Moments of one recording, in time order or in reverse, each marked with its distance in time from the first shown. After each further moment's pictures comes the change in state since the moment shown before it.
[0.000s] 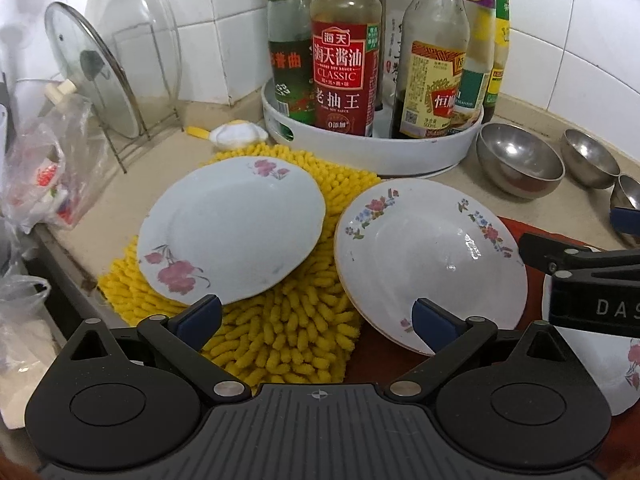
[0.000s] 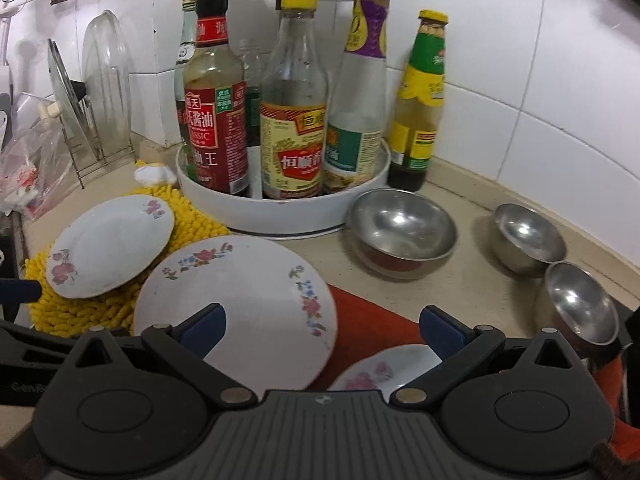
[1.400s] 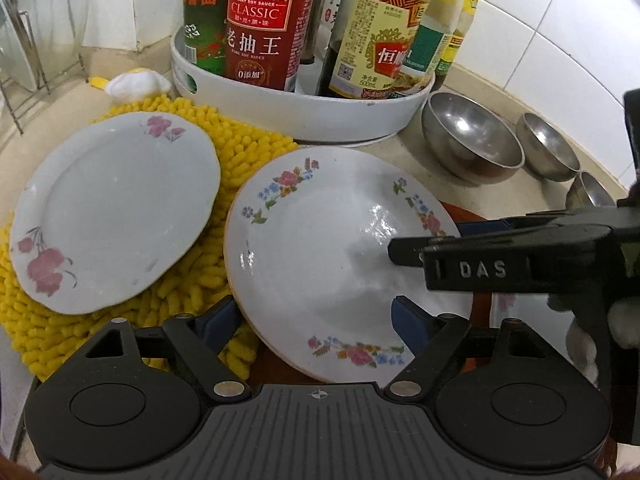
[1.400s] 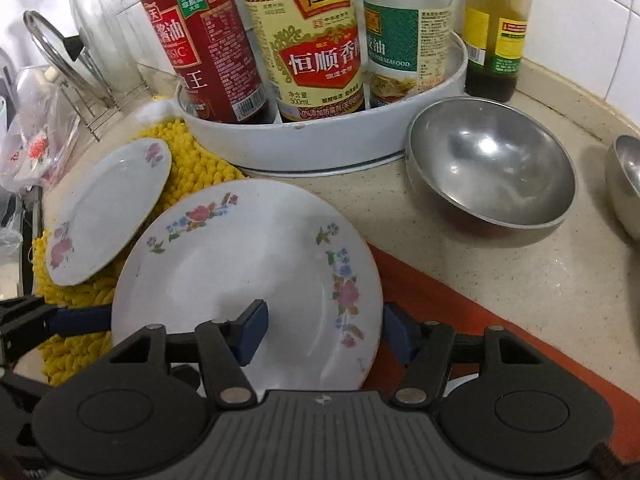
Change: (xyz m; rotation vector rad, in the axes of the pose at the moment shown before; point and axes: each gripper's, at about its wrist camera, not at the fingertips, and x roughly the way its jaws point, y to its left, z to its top) left arm 0.055 -0.023 0.018 -0.040 0.137 -0.227; right arm 0.105 -0.025 0.014 0.016 0.295 0.267
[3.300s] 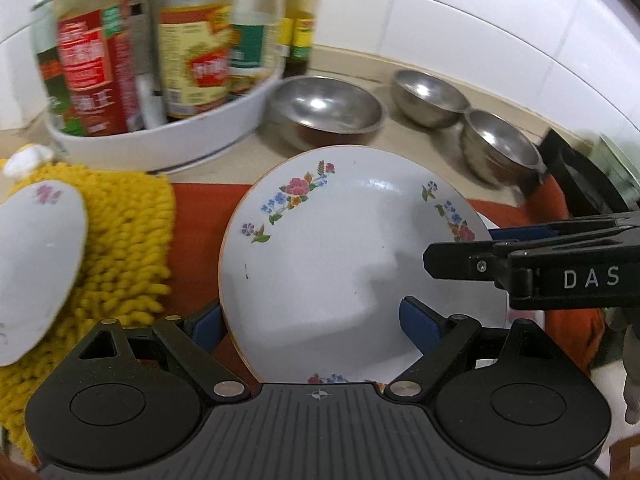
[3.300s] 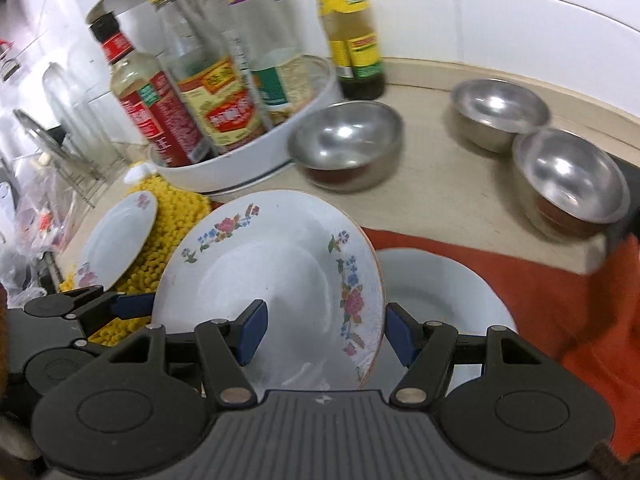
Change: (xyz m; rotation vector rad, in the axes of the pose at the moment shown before) left arm -0.012 -0.082 -0.016 0.287 0.002 -0.144; right arm -0.108 -0.048 -0.084 0.276 -0.129 -0.054
